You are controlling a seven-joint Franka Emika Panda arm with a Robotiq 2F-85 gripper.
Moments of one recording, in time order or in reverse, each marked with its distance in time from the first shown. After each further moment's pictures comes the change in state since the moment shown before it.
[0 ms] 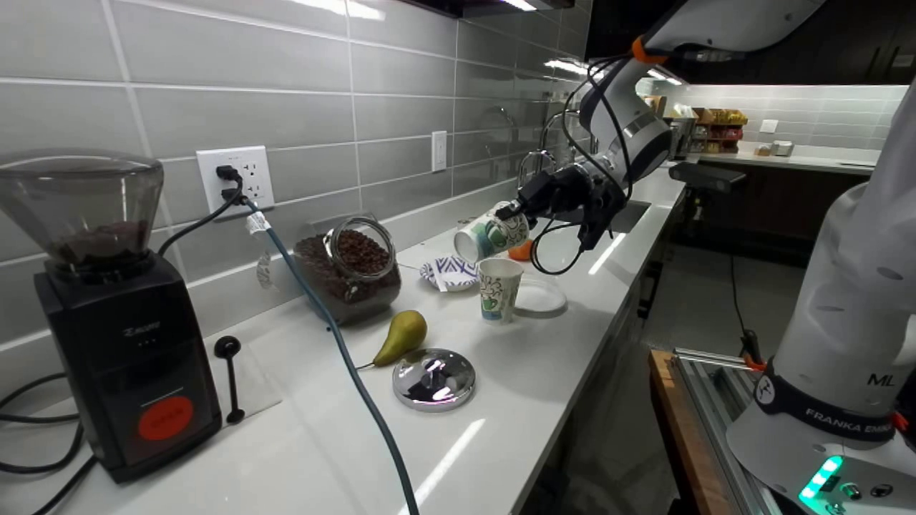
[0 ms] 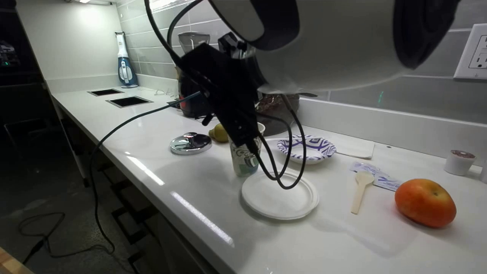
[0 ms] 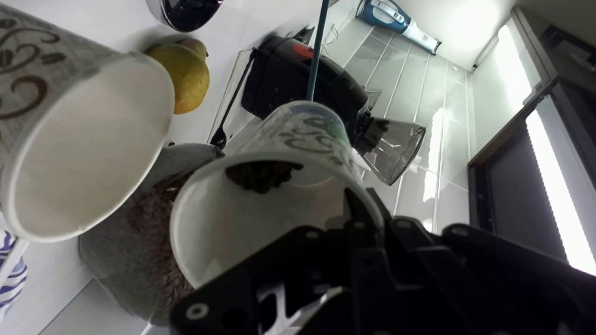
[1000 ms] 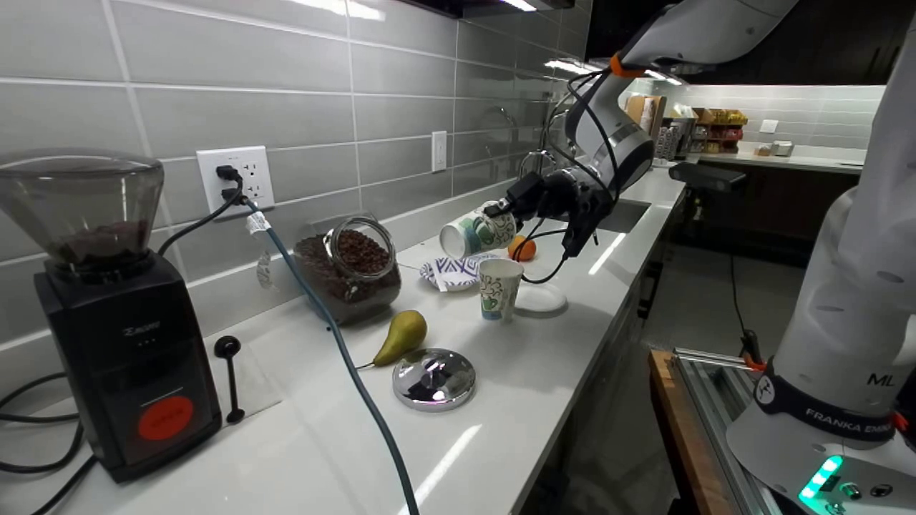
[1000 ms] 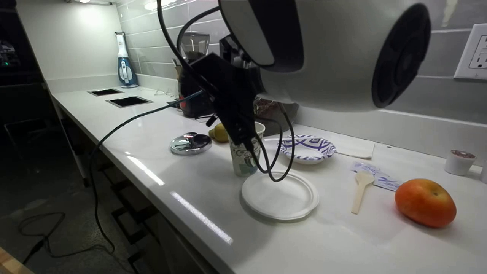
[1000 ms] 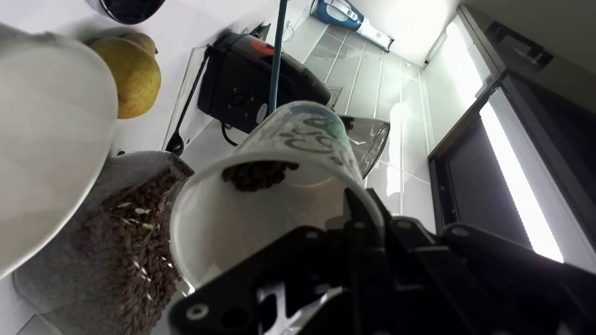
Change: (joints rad) arm -0.001 0.110 0.024 0.056 0.069 -0.143 -0.030
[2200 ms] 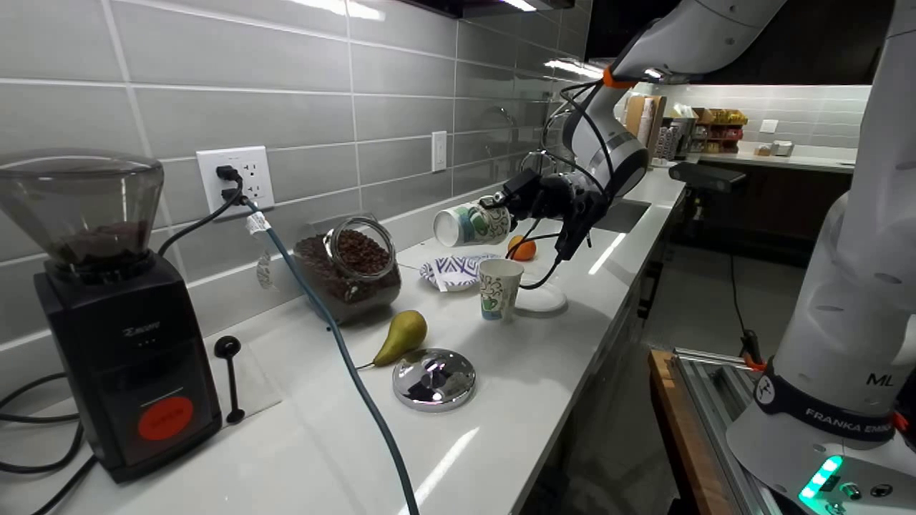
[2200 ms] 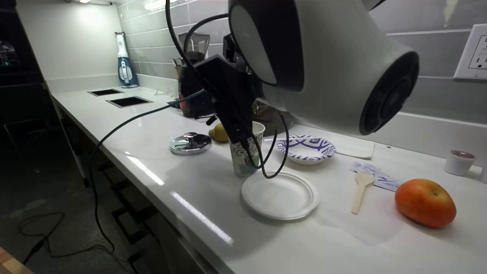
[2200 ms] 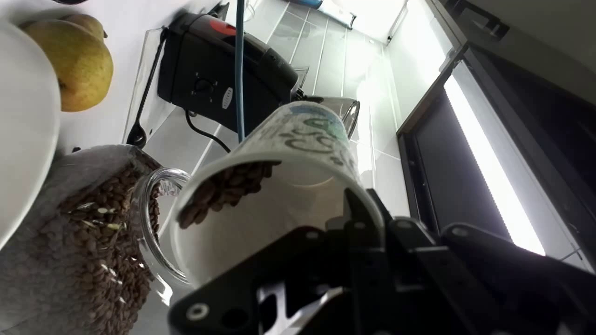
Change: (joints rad) arm -0.014 0.068 0.004 0.024 0.072 -0.121 0.000
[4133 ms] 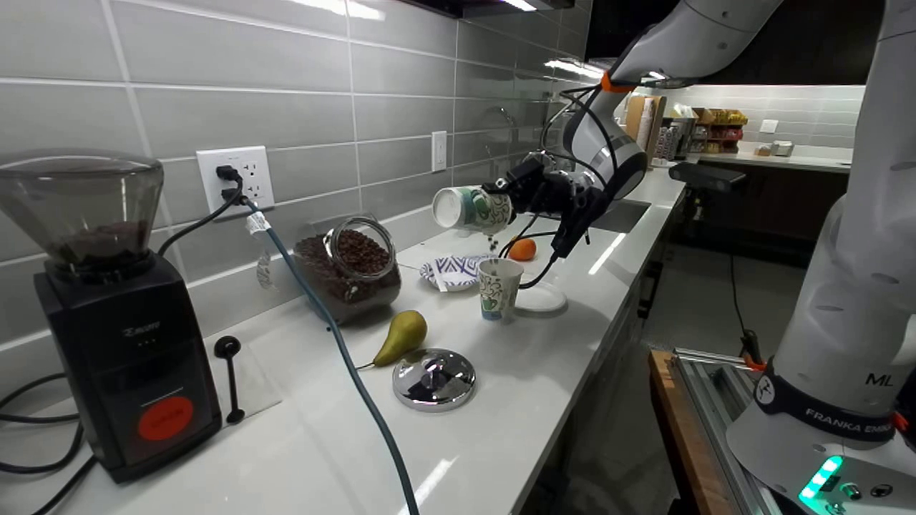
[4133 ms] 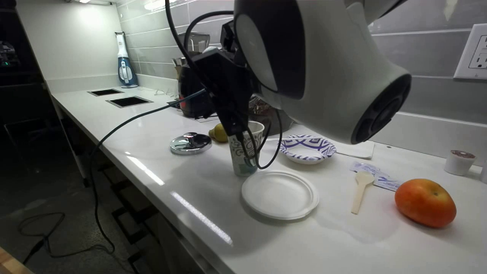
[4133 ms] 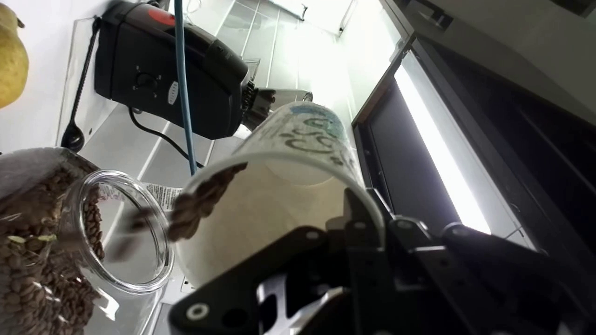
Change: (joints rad) arm -0.015 0.028 0.002 0.012 0.033 -0.136 0.000
